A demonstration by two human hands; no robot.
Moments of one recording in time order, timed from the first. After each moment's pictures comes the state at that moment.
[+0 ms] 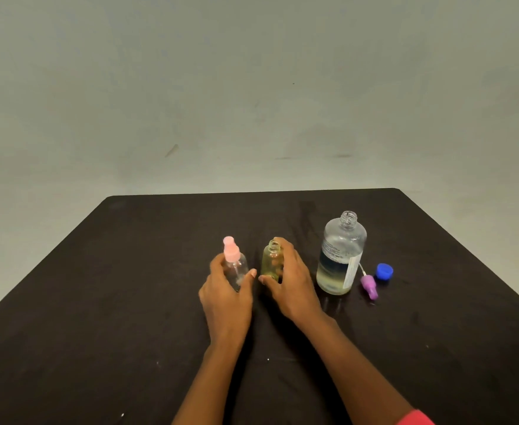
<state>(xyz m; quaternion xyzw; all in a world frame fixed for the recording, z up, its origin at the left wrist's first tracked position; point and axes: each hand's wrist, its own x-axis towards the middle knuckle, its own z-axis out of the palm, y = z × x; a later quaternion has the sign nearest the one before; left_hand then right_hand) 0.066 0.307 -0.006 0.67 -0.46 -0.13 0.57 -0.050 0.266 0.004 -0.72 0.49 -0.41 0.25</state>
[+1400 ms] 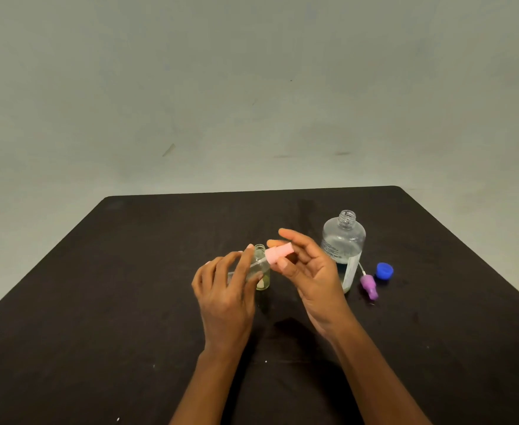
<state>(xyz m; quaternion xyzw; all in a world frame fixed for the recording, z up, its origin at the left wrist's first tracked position) 0.069 0.311 -0.005 0.56 -0.63 0.22 0.49 -0.073 0.289 0.031 -0.56 0.24 -0.58 0.55</state>
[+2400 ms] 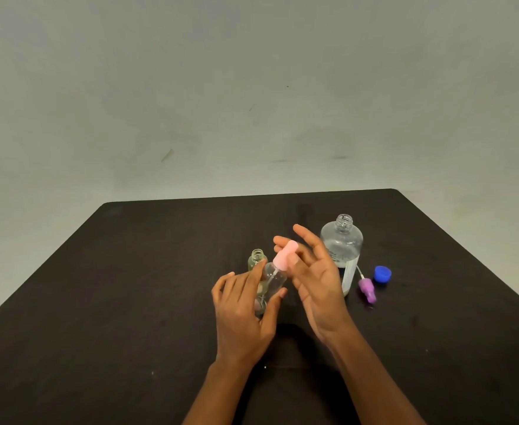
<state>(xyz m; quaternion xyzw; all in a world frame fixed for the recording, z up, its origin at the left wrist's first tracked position) 0.048 0.324 0.002 0.53 -0.67 0.07 0.52 -0.073 0.293 0.039 -0.50 0.24 -0.61 0.57</state>
